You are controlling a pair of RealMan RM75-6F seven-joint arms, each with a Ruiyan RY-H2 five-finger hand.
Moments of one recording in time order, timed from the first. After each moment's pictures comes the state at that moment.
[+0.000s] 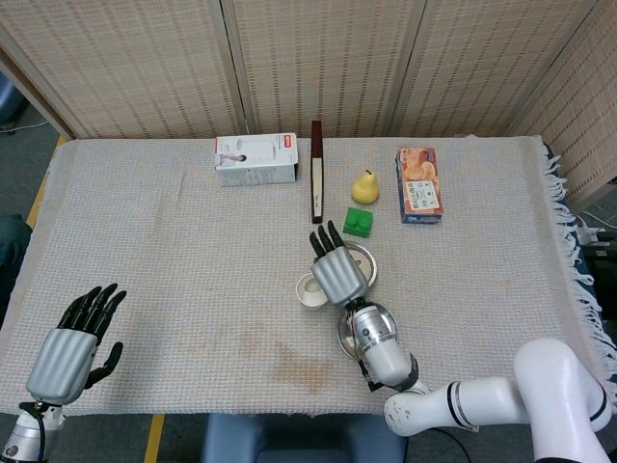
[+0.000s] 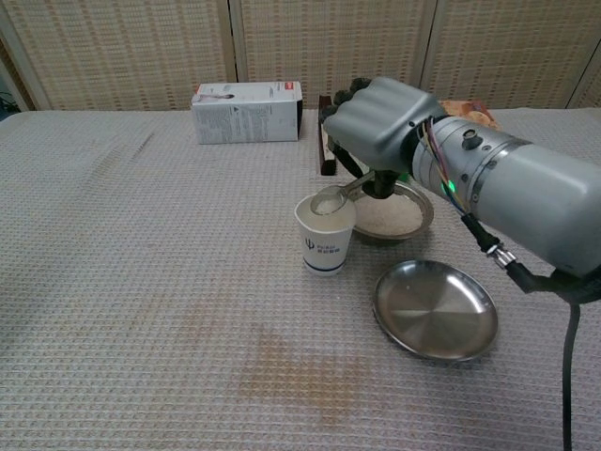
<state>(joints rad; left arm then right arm) -0.13 -1.09 0.00 -1.89 1.65 1.48 0.30 1.02 -1.67 0.12 -1.65 -0.76 1.27 -1.29</state>
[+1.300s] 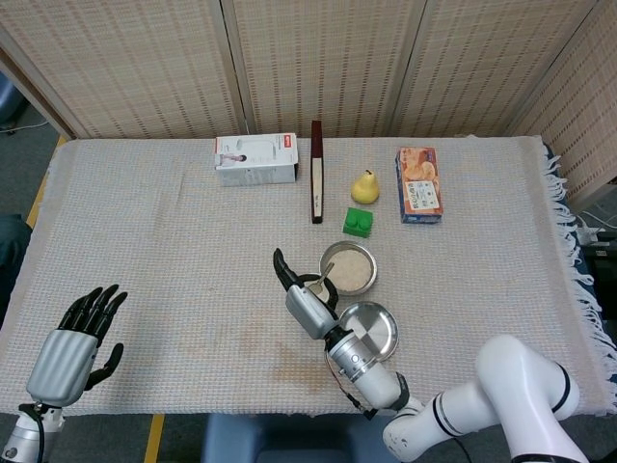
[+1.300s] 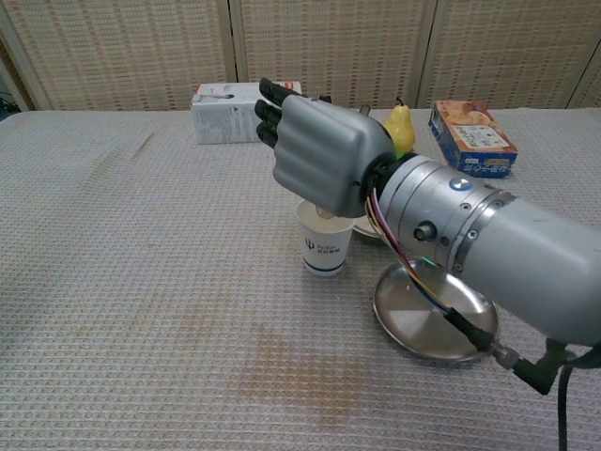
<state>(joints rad) -0.12 -1.08 0.01 -1.90 1.67 1.48 0.30 1.12 -1.75 -0.08 -1.65 -0.94 1.40 -1.95</state>
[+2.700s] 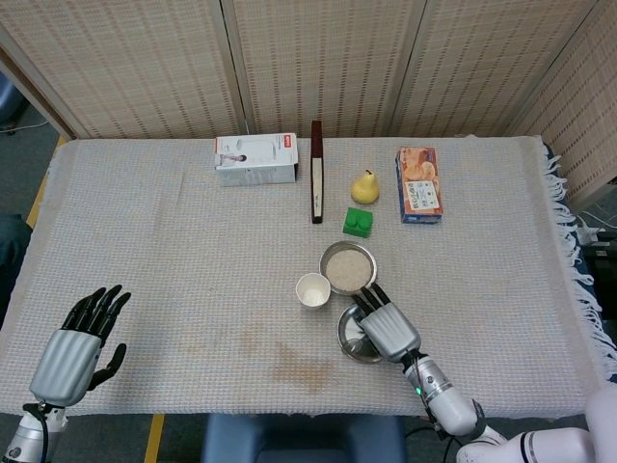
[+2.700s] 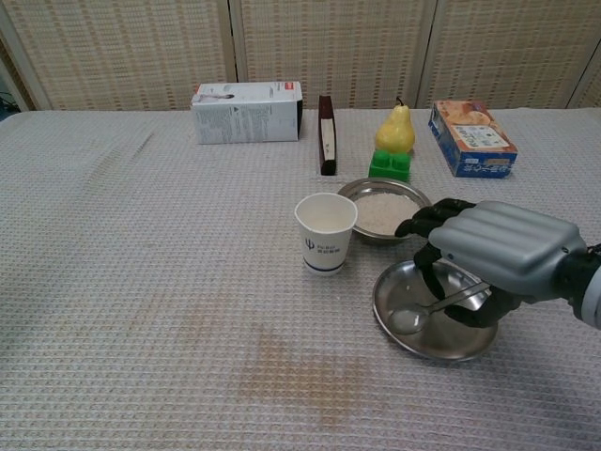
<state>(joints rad) -0.12 -1.09 0.00 -1.90 1.67 1.48 0.32 0.66 -1.53 -0.10 -1.71 -1.12 1.15 -0.79</state>
